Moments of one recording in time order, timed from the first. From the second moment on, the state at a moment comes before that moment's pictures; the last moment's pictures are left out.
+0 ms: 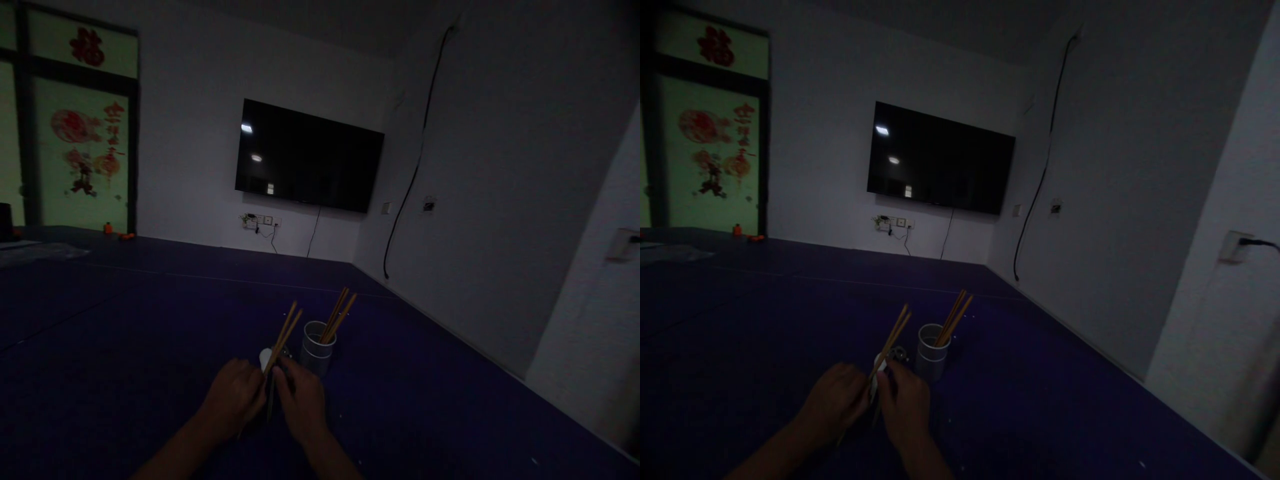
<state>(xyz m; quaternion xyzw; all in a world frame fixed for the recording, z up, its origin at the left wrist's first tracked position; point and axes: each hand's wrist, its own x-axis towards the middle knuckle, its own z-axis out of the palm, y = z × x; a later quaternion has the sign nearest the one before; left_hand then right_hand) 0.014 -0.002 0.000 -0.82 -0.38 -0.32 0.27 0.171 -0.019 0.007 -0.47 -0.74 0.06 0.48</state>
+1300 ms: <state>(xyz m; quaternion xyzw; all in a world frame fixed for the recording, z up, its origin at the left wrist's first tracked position) 0.016 0.007 -0.014 -0.83 -0.43 -0.30 0.19 0.245 0.037 0.018 -0.63 -0.57 -0.14 0.51</state>
